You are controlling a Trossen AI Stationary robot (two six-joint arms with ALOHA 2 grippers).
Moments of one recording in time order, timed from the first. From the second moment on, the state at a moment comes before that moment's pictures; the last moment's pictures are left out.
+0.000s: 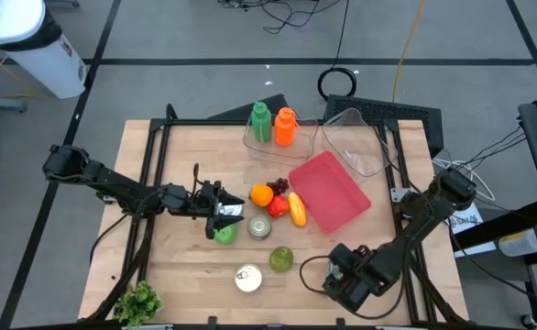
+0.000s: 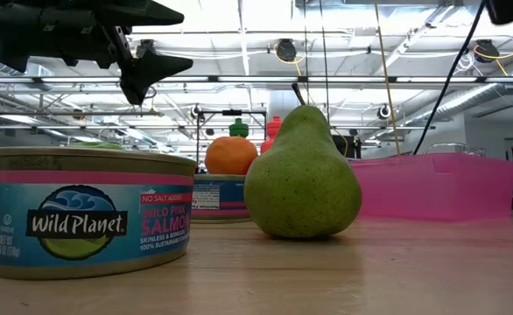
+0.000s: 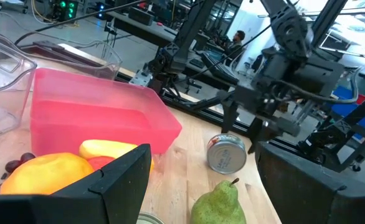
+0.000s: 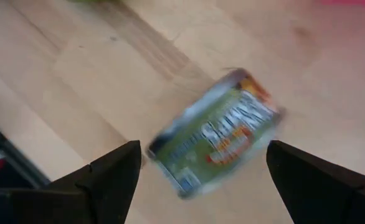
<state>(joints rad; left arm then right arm) -0.23 1.19 0.33 0.83 -0.17 -0.43 0.80 1.70 1.20 -0.89 0.25 1.64</state>
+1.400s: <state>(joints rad) -0.23 1.19 0.33 0.83 -0.17 -0.43 0.85 1.60 0.95 -0.79 0.37 1.61</state>
